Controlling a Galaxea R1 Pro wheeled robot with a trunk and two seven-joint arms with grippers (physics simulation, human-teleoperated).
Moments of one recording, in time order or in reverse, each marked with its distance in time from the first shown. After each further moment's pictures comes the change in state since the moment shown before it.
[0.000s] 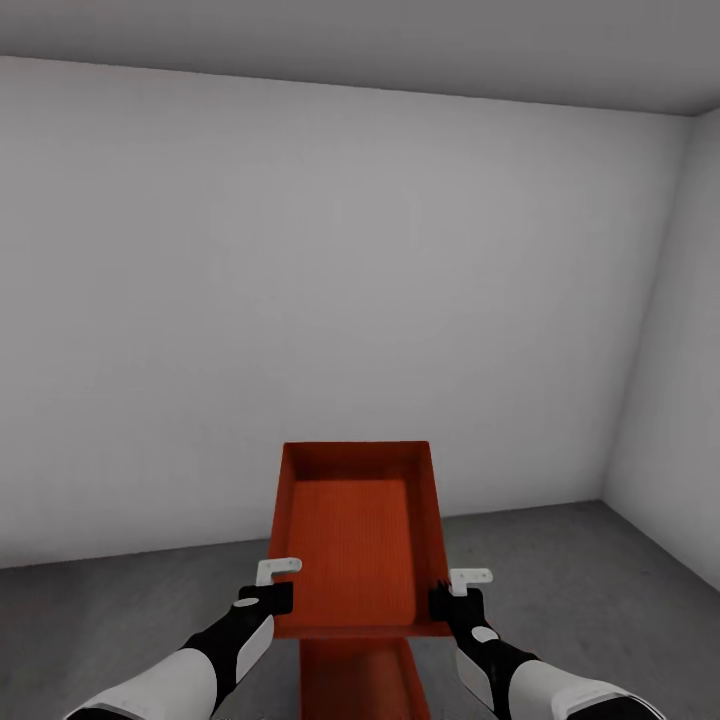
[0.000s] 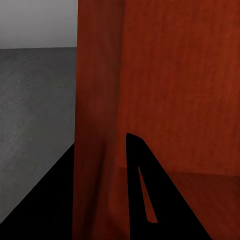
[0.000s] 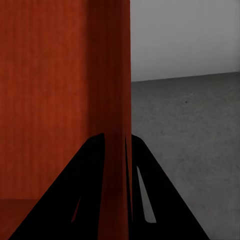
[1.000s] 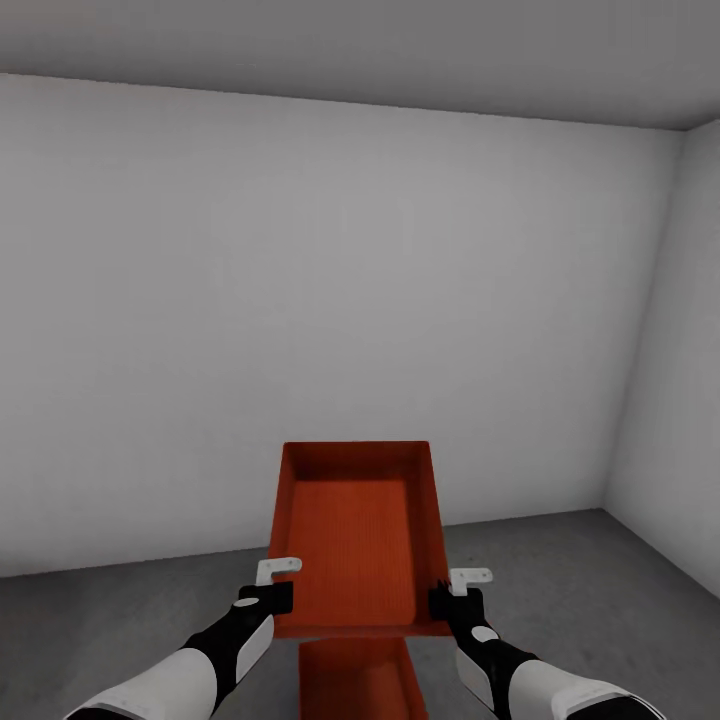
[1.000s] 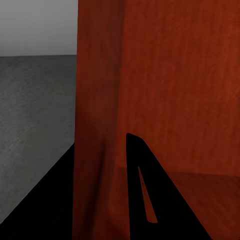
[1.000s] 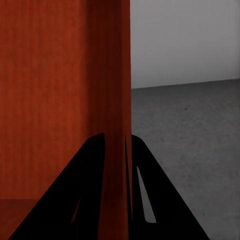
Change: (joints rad) left arm -0.001 0.000 0.000 0.000 0.000 0.000 0.000; right arm -0.001 0.000 -0.001 0.000 0.001 0.000 0.000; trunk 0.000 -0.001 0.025
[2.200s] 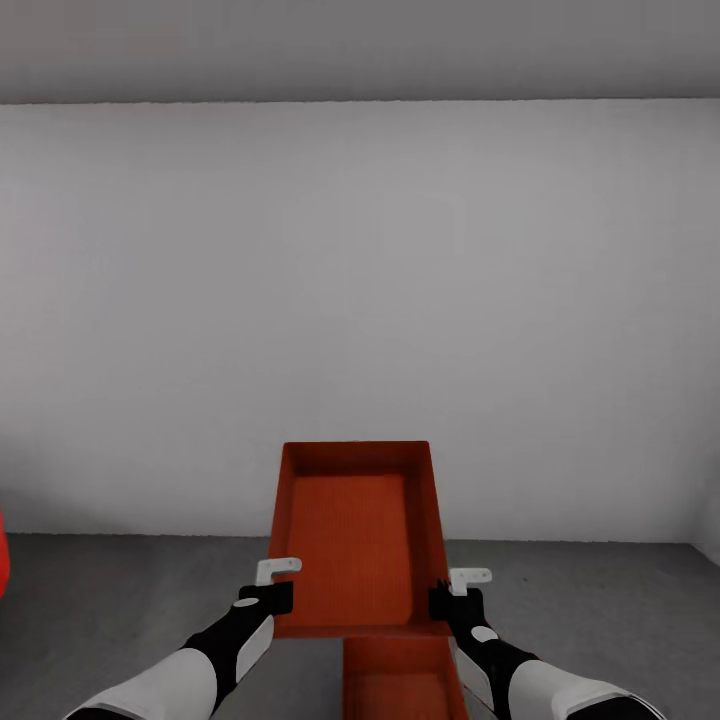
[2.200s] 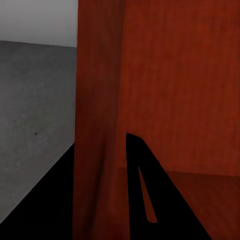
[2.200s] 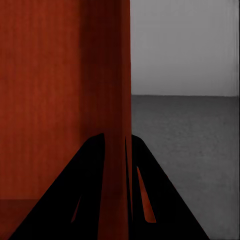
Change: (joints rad) left arm 0.000 0.000 -0.001 0.001 0.001 -0.003 0.000; right arm 0.000 0.000 -0.001 0.000 0.003 -0.002 -0.001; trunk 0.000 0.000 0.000
